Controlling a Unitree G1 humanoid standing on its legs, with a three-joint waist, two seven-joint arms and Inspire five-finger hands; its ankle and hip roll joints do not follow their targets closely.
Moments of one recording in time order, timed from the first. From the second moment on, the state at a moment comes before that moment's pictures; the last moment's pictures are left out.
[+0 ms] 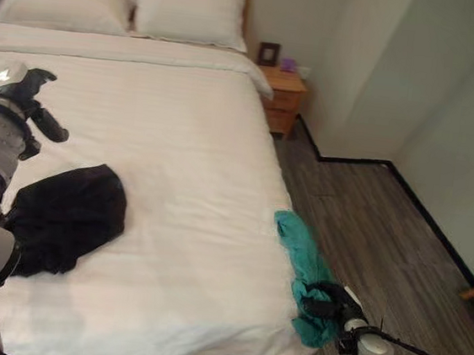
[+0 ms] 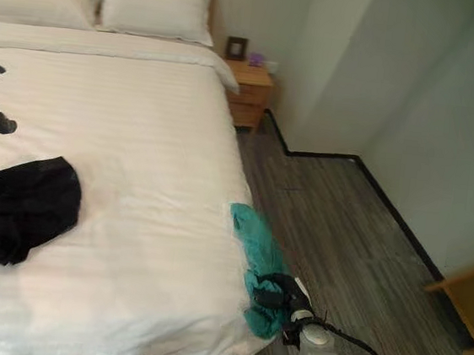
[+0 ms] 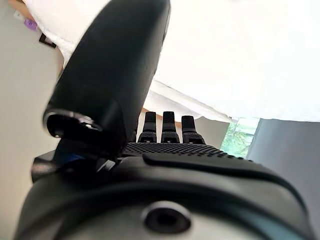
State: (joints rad) left arm -1.14 1.02 -0.70 1.21 0.05 -0.03 0.03; right arm -0.08 -0.42 0.17 0.82 0.21 -0.07 0.11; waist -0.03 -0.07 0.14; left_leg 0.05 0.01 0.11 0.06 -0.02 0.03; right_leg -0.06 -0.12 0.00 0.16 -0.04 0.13
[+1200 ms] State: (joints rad) left arm -0.97 1.02 -0.42 1.25 0.14 -0.04 0.14; right arm 0.11 -0.42 0.36 0.77 0.13 -0.06 0.18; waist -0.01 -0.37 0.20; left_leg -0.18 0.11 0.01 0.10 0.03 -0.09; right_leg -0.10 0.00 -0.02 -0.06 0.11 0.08
